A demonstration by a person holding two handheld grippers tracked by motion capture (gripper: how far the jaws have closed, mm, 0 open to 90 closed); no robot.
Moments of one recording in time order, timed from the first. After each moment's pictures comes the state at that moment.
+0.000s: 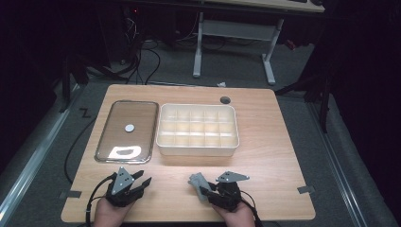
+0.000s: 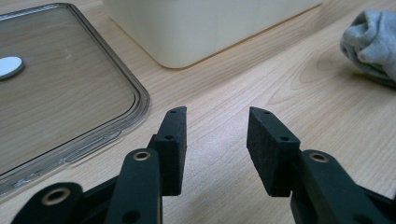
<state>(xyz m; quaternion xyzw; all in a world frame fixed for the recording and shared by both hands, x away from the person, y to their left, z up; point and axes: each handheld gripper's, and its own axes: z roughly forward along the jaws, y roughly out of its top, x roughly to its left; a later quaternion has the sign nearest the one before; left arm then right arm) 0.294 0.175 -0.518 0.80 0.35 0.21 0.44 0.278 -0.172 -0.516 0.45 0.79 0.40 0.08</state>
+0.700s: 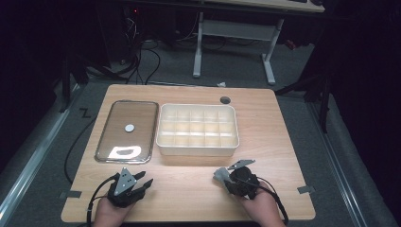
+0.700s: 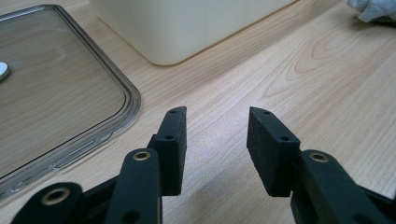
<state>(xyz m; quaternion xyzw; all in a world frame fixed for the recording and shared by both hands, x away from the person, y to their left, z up) 0.295 0.173 -0.522 0.81 0.33 0.21 0.44 0.304 -0.208 -0.483 0.48 0.85 0.20 0.13</state>
